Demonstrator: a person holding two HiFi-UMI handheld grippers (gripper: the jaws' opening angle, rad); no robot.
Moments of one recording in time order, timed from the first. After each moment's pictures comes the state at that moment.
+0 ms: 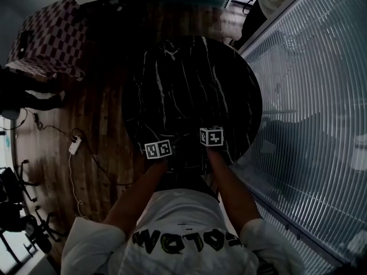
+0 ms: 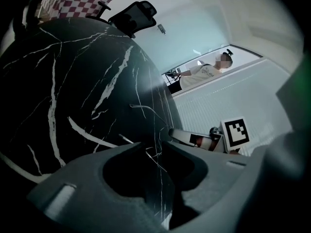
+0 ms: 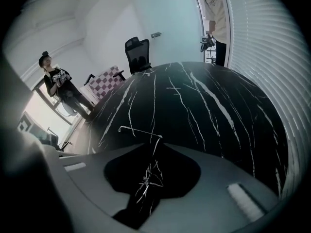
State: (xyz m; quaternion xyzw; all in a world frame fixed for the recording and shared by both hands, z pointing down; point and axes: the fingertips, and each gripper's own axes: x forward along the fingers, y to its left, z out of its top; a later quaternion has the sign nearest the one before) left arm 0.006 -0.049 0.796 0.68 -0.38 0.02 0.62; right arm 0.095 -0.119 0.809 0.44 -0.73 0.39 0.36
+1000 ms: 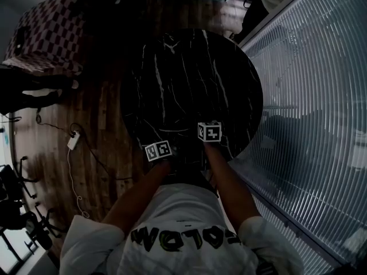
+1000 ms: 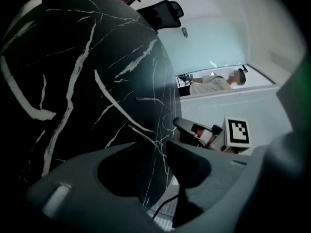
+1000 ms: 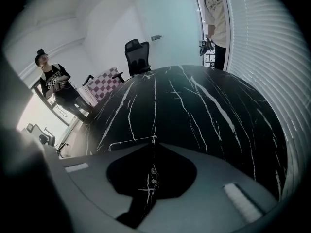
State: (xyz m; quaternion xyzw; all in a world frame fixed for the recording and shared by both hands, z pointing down) left arm 0.018 -0.014 0.809 0.60 -0.37 -0.04 0.71; right arm 0.087 -0.126 0.806 0.46 -0.73 0.37 0.35
